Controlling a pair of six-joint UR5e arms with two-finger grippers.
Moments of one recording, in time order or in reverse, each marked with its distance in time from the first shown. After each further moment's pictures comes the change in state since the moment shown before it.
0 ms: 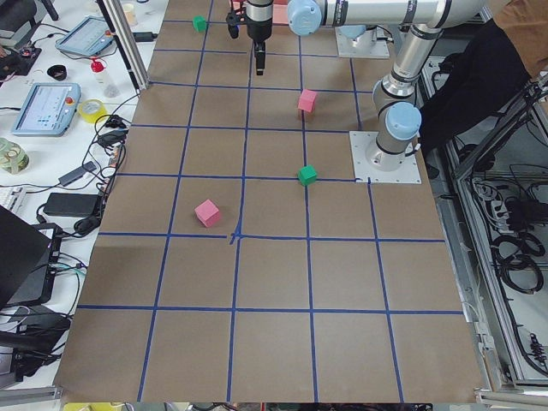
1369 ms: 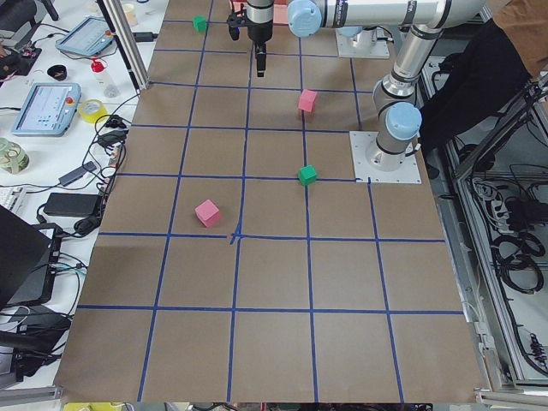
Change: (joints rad) left arm 0.000 -0.001 -0.007 -0.001 0.003 0.003; right arm -0.060 0.007 0.109 -0.154 0.147 -0.276
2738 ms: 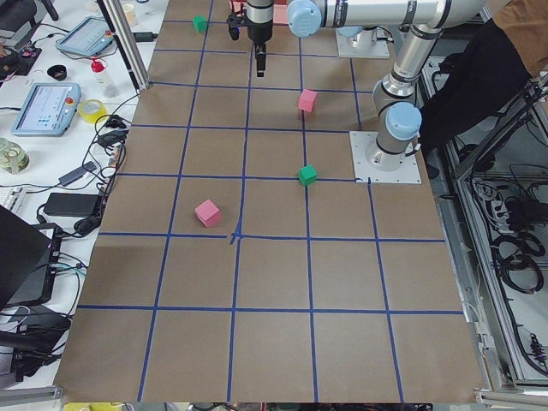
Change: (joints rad) left arm 0.000 0.001 0.000 0.001 -0.001 0.000; right arm 0.000 0.059 0.034 -0.068 0.008 -0.042
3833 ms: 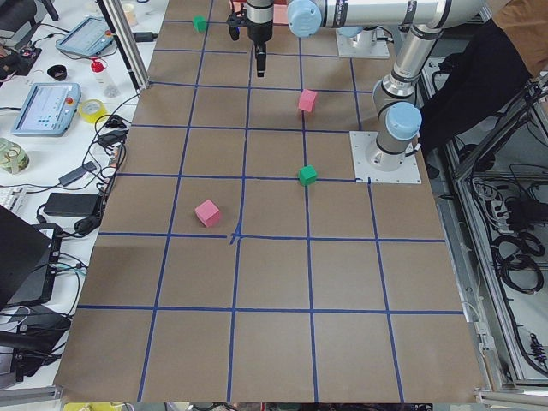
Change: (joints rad) left arm 0.000 0.000 0.000 -0.002 0.001 0.001; right arm 0.000 0.036 0.005 0.002 -0.032 0.000
